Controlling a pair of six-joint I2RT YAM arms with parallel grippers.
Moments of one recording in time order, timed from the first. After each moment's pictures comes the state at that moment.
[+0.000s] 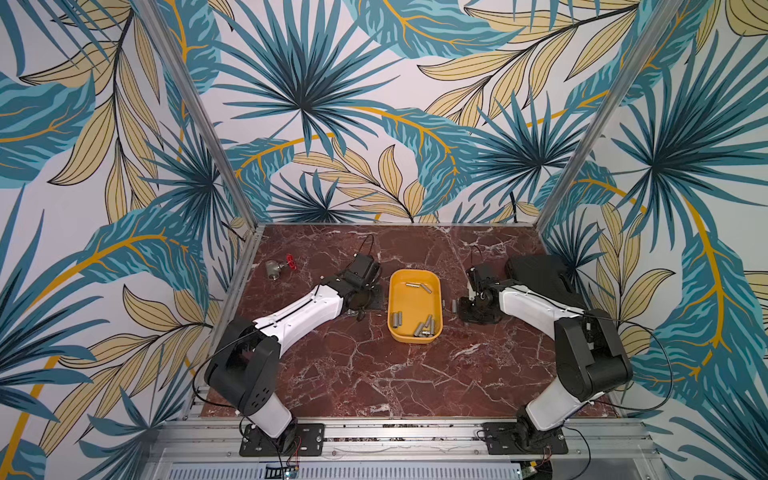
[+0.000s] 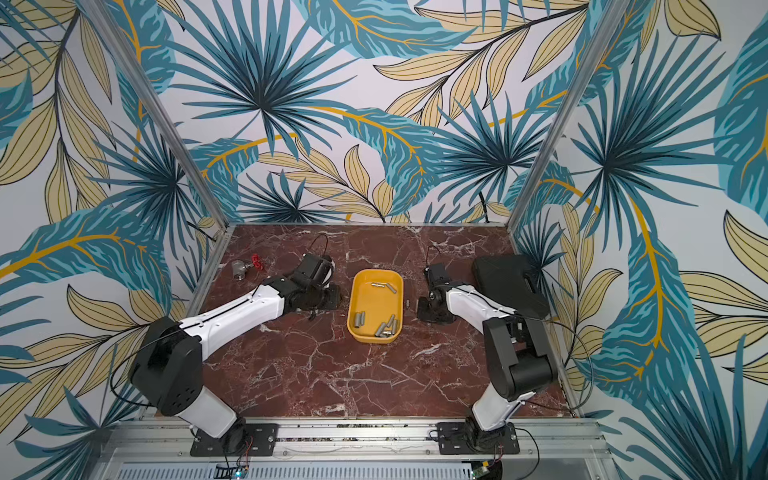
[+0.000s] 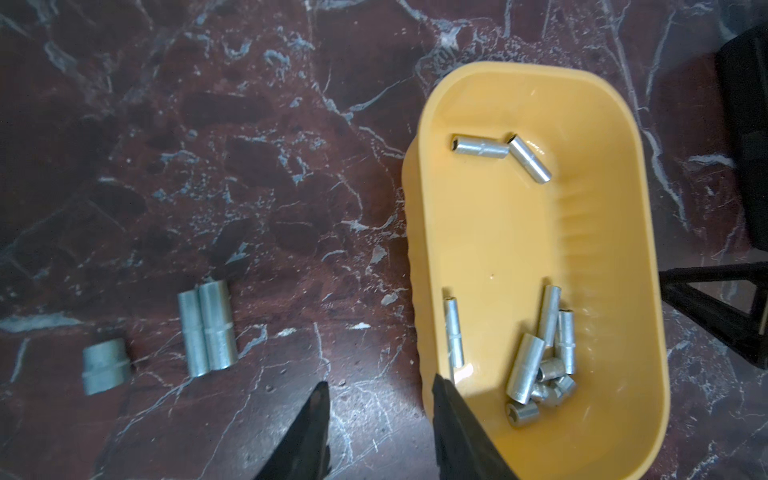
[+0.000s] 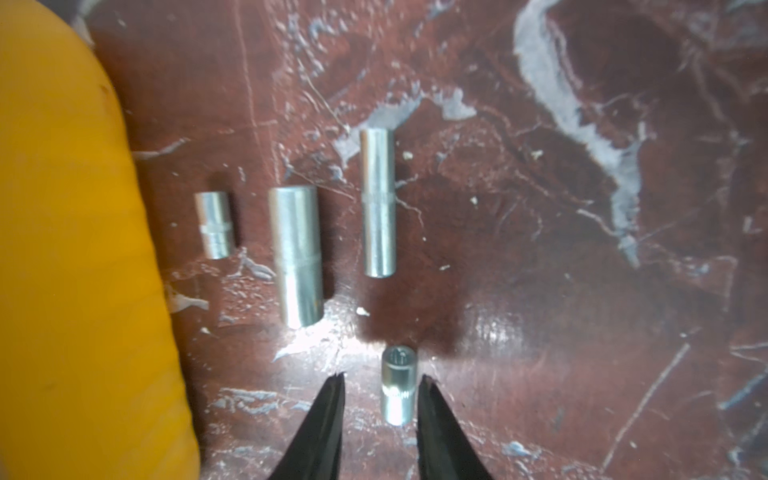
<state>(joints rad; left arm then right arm) -0.57 1.63 1.18 -0.51 0.03 -0.51 0.25 1.66 1.00 -0.61 0.00 0.41</state>
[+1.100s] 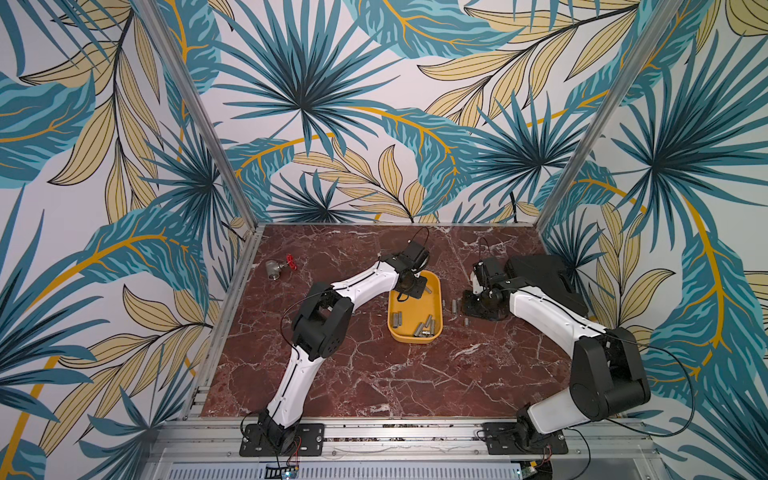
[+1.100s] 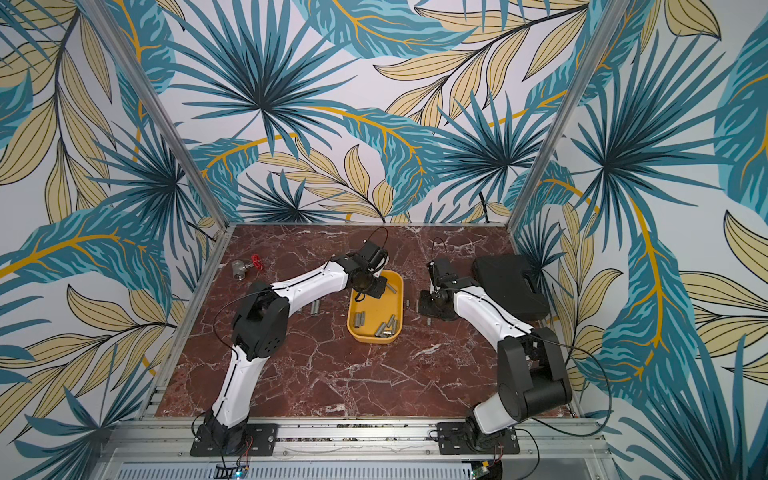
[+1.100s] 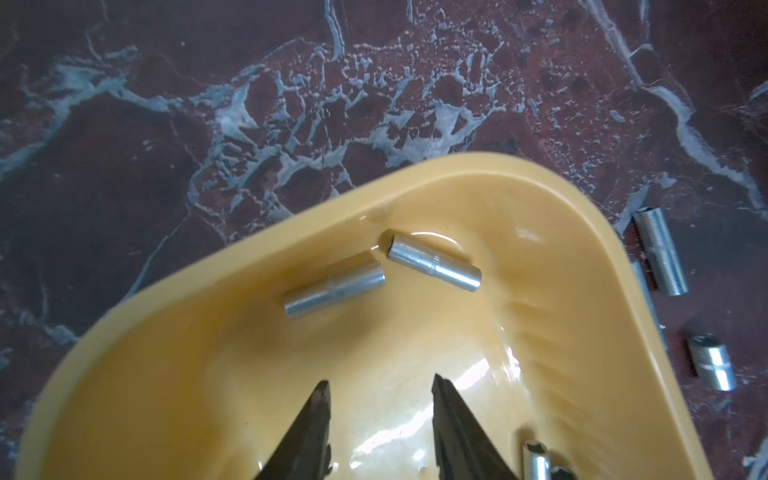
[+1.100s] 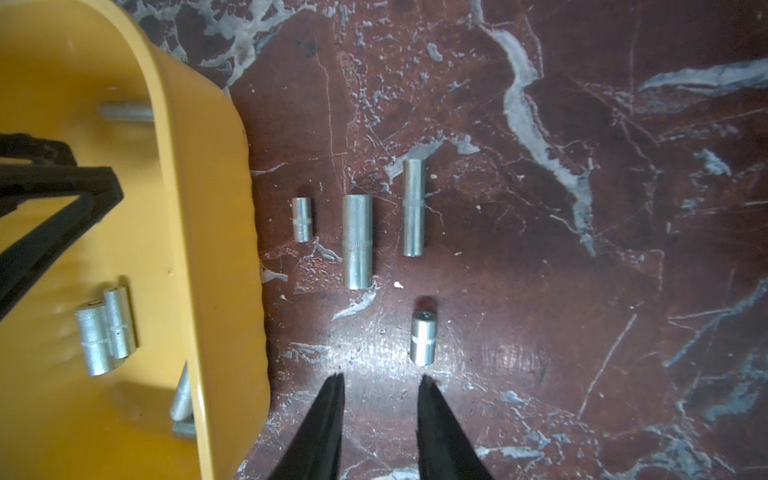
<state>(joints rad) -0.68 2.25 1.84 -0.65 0.02 -0.24 0.25 1.53 1.02 -0.66 -0.04 0.41</state>
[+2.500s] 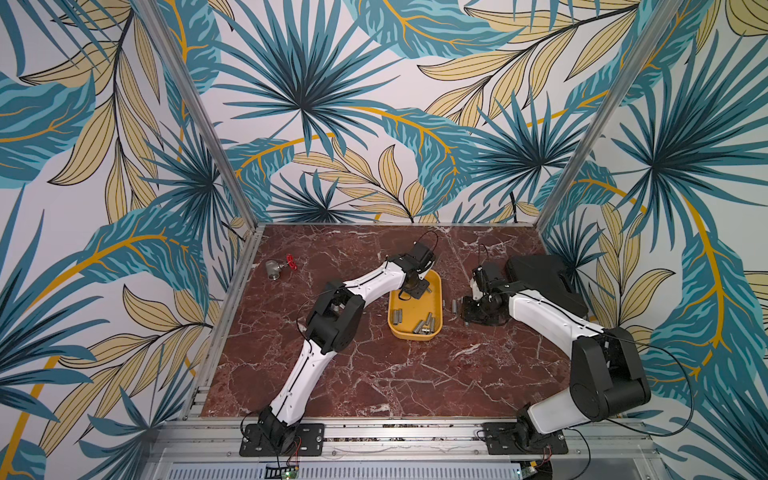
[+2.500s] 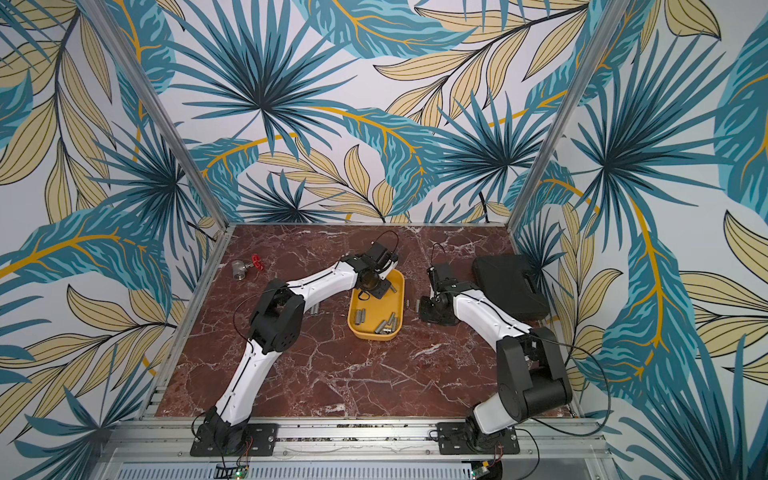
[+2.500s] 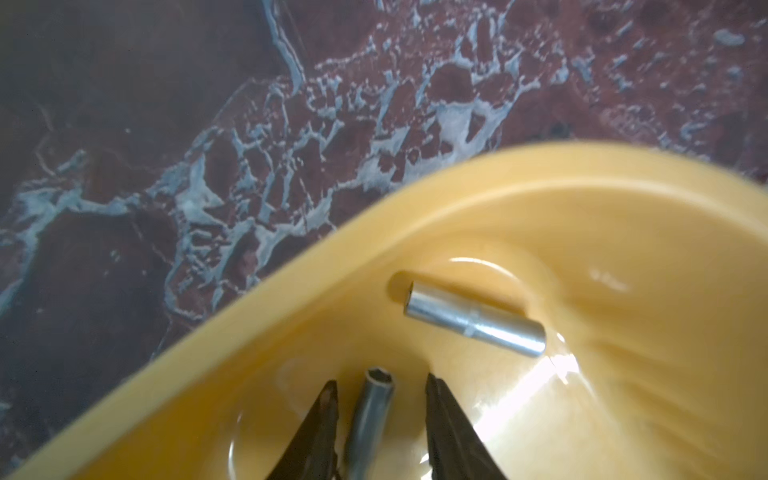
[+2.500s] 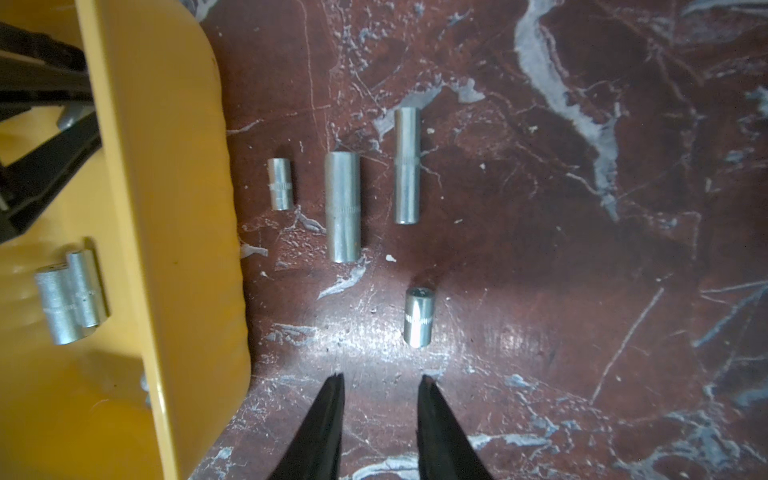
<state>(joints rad) -0.68 2.38 1.97 -0.68 -0.04 -0.02 0.25 1.53 0.97 -0.66 -0.06 0.42</state>
